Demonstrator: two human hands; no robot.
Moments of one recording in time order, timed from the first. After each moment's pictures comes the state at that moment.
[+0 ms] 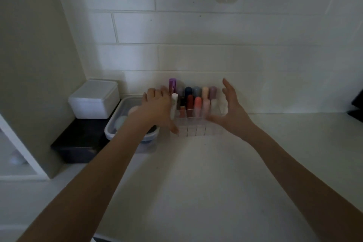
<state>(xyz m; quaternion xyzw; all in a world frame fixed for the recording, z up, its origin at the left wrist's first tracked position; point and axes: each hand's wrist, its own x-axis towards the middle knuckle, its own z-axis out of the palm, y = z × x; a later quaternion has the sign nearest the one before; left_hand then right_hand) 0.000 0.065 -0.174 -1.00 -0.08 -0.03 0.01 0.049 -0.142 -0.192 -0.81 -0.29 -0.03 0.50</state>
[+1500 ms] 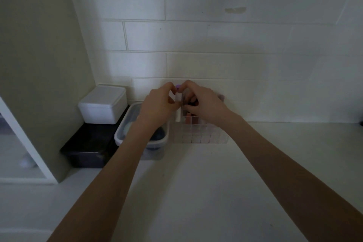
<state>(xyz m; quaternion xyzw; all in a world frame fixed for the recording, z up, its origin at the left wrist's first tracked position) -0.013 0.069 -0.157 -0.91 -0.09 -0.26 -0.30 0.062 -0.067 -0.157 -0.85 -0.43 -0.08 0.30</state>
